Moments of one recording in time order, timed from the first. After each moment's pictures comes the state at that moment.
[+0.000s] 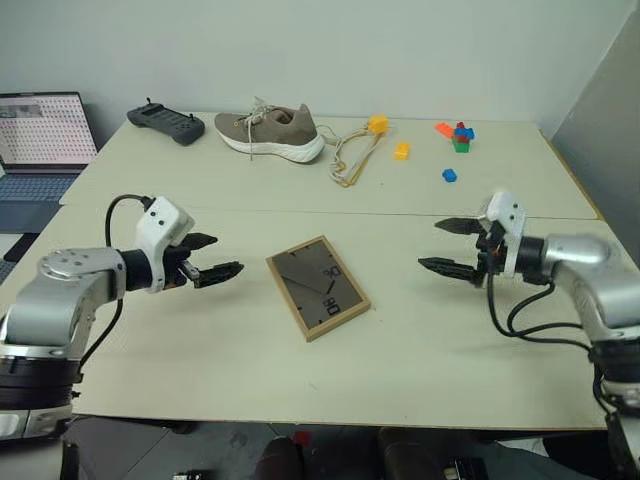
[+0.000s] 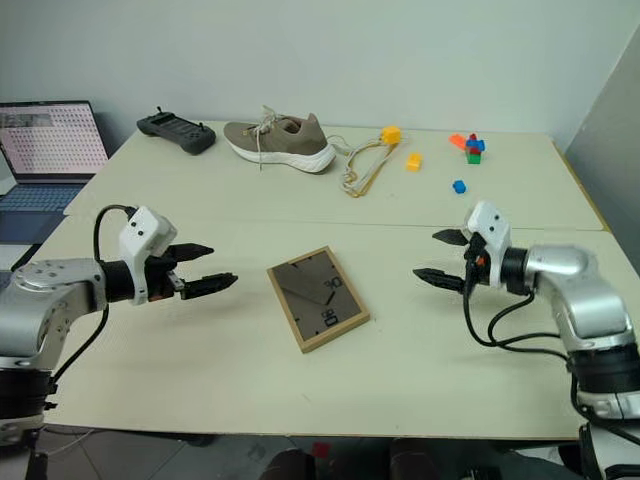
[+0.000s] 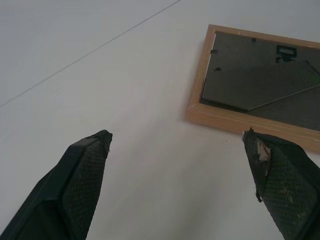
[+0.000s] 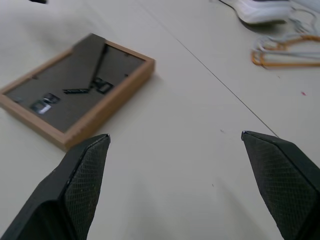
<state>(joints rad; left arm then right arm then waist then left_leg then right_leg) -0.43 0.94 0.12 0.00 -0.38 0.64 -0.97 -0.63 -0.76 0.06 0.01 0.38 0.50 1.14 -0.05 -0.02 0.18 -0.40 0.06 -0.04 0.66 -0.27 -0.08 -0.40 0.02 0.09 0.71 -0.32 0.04</state>
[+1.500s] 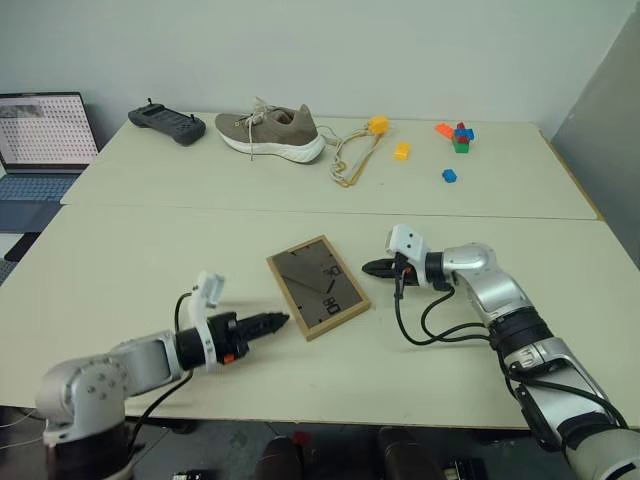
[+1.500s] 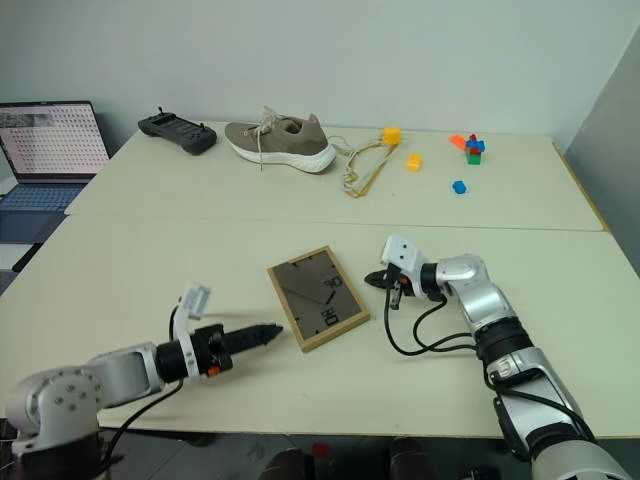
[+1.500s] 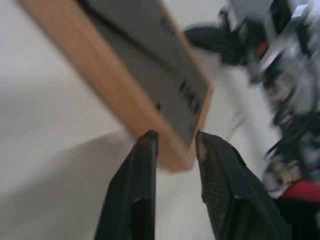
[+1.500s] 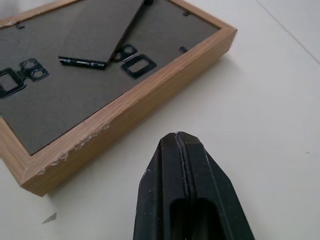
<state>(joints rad) -0.25 0.44 0.55 -0.22 -1.07 1.55 -0.49 -0.75 -0.36 0.29 0.50 0.02 0.10 1.06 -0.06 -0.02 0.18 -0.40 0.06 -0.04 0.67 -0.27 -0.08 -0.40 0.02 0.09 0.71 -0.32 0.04</state>
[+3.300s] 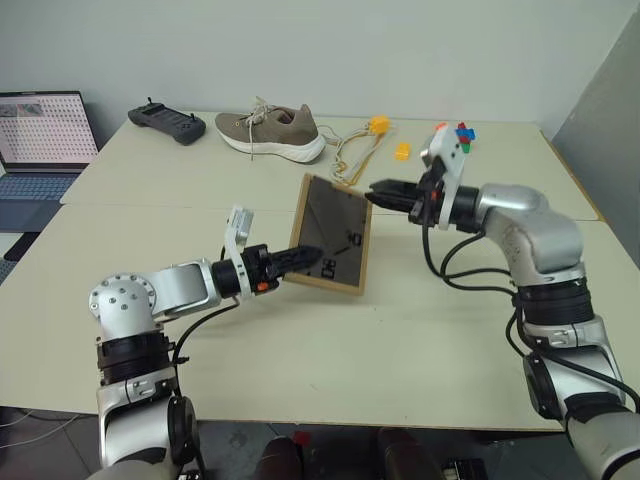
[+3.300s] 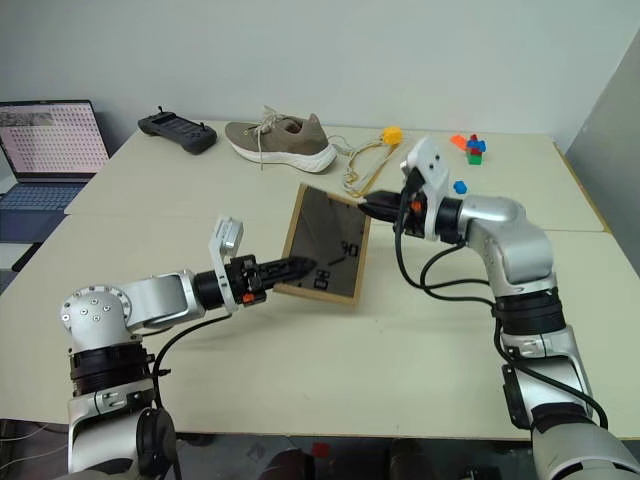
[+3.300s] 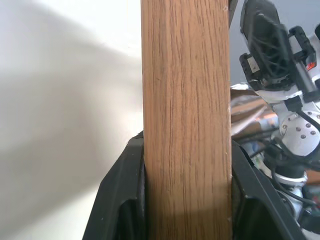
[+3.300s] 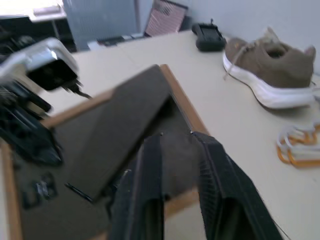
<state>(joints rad) -0.64 0.42 0.41 0.09 -1.33 1.47 -0.23 -0.93 -0.42 0.00 0.06 0.40 0.78 0.94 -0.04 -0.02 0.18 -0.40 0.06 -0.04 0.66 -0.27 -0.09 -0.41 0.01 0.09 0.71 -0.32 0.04</state>
